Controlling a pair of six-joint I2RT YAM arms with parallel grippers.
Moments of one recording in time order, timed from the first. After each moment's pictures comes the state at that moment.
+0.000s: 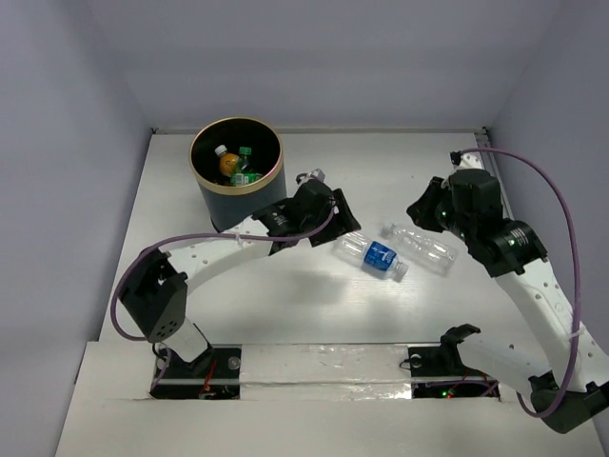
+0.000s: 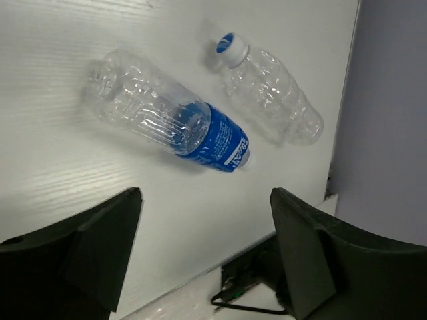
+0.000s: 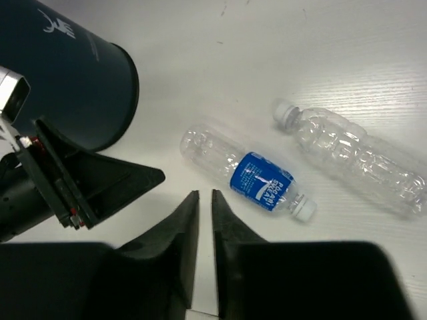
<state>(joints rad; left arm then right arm) -0.86 1.56 1.20 -0.32 -0.02 -1.02 0.42 0.96 1.21 -0.77 0.13 0.56</state>
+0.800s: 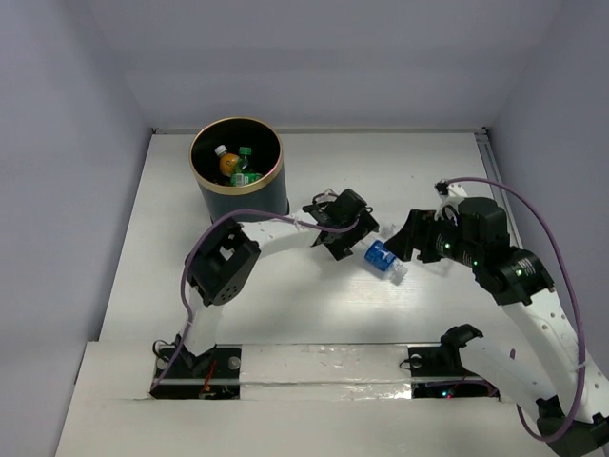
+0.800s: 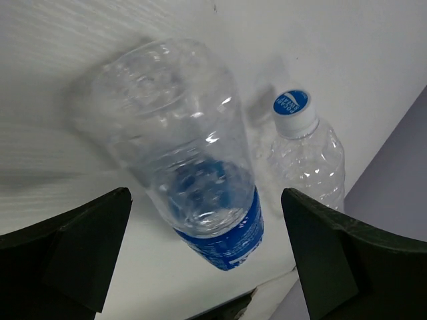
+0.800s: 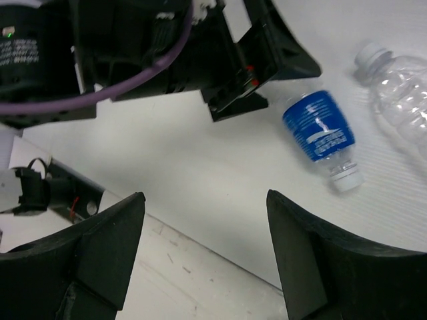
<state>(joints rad) -0.91 1.98 1.40 -0.34 -0.07 -1.45 0.42 0.78 1.03 -0.79 -0.22 0.45</state>
